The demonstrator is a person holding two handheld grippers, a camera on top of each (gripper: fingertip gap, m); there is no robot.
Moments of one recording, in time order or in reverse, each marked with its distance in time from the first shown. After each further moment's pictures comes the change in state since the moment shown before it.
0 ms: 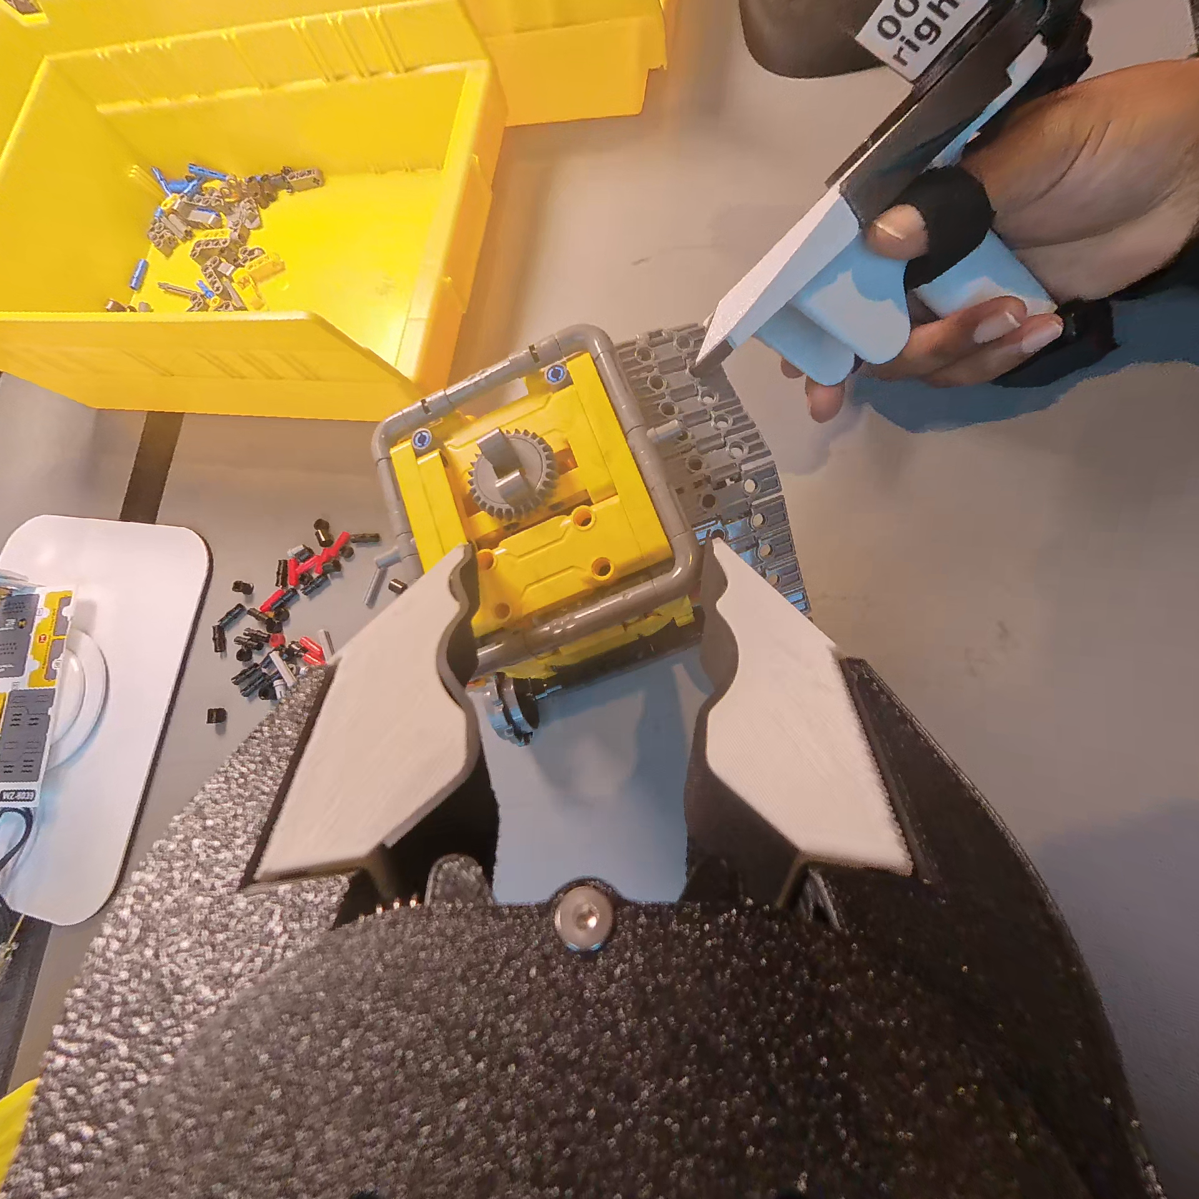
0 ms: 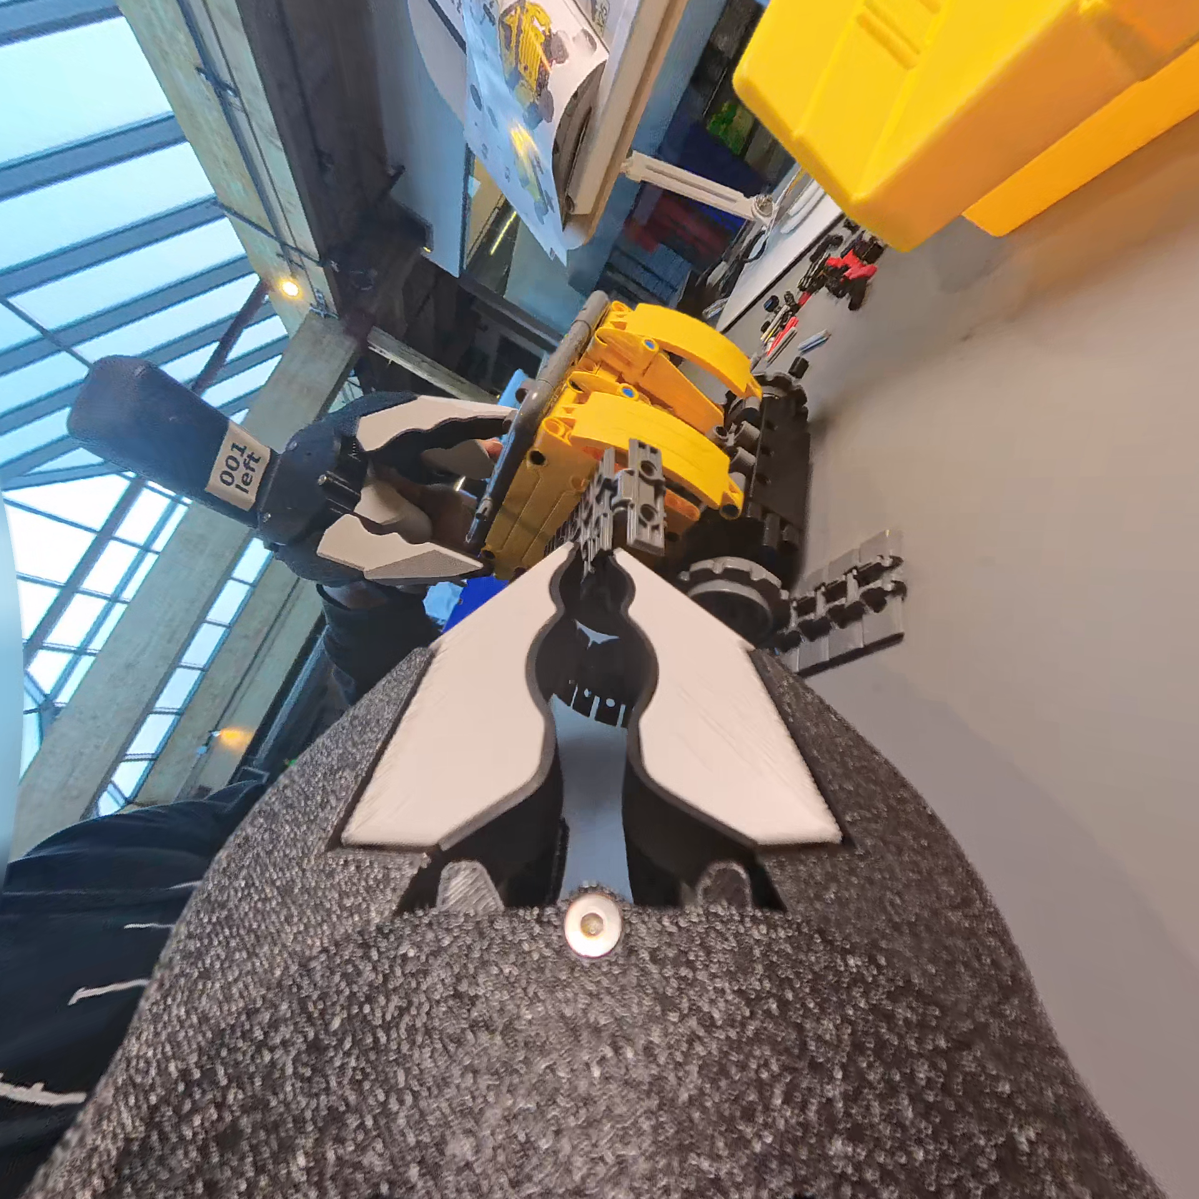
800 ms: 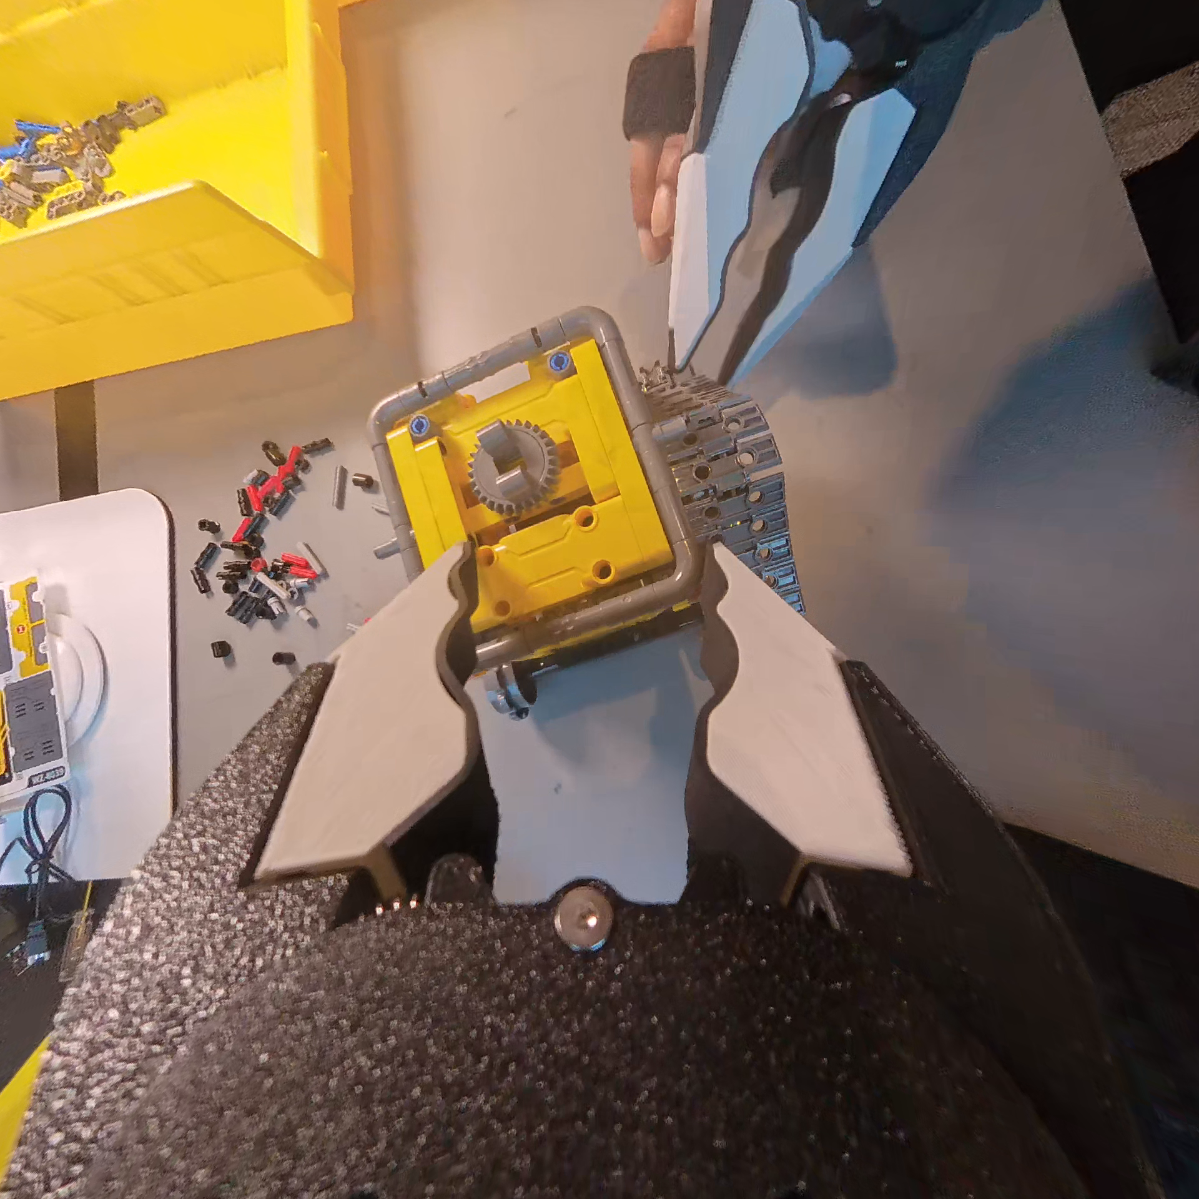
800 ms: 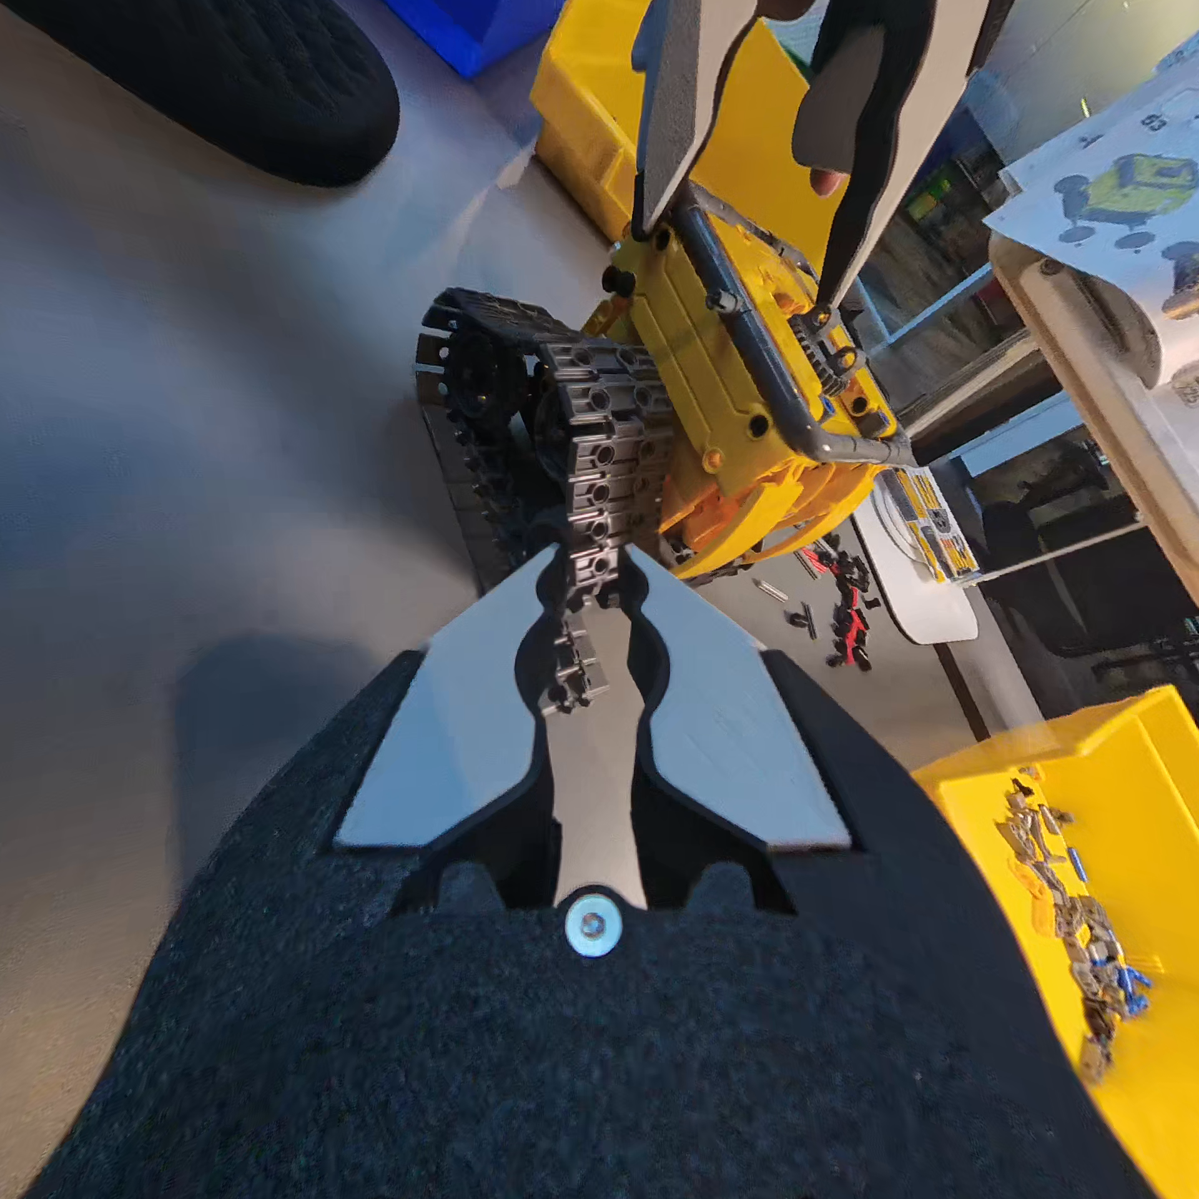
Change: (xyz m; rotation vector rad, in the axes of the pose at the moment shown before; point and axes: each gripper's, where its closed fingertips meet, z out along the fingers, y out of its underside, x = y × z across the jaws) left arm 0.000 0.061 -0.060 -0.060 0.188 0.182; right arm -0.018 0.080 0.052 -0.523 0.051 -1.694
